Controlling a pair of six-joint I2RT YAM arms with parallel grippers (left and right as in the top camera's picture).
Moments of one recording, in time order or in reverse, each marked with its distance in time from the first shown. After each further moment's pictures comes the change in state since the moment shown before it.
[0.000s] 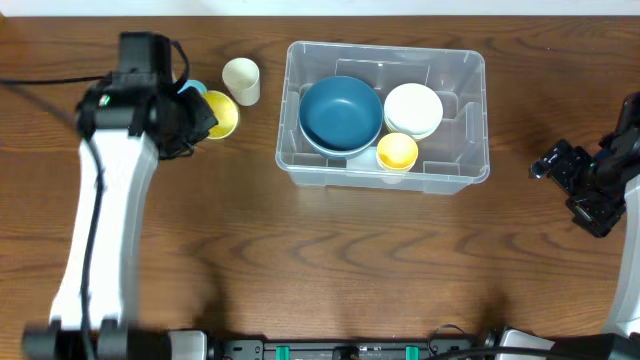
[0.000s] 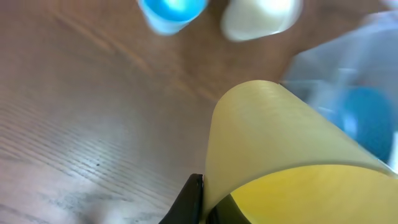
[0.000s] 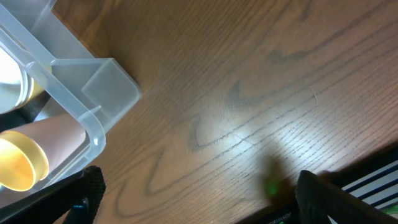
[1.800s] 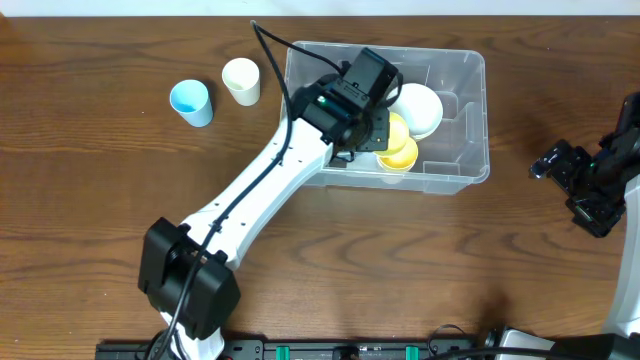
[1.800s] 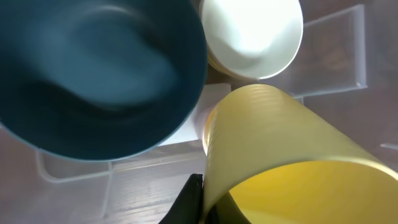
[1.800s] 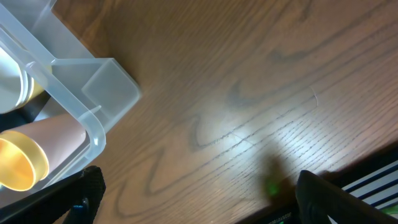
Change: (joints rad) left arm -0.652 0.385 0.211 0.179 -0.035 -0.005; right arm 0.000 0.000 0.000 0.000 -0.001 0.000
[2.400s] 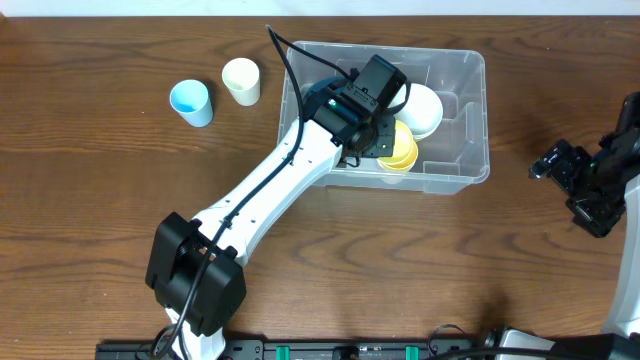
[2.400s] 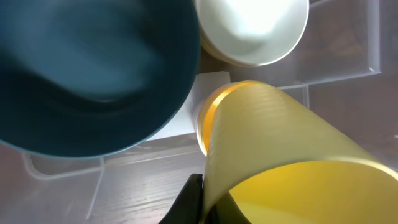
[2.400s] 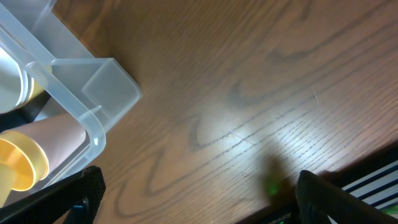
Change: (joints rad) left arm -0.021 0.027 0.000 -0.010 0.000 0.000; right arm 0.000 0.000 0.000 0.000 0.000 0.000
